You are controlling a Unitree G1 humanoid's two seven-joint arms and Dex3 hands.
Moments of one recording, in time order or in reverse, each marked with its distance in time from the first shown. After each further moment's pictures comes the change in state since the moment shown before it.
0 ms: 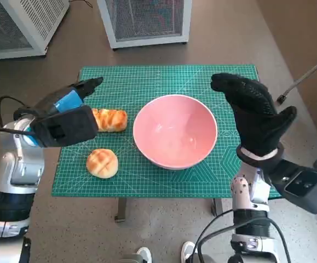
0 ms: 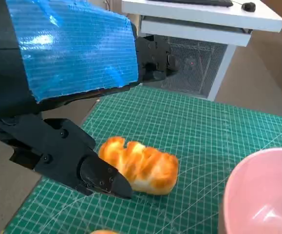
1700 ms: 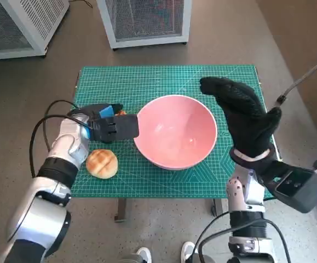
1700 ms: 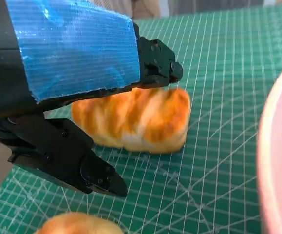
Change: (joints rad) left arm -0.324 -0.255 -0.311 0.905 0.129 -0.153 0.250; right arm 0.020 0.008 0.059 -0.009 -0.039 -0.008 -0.033
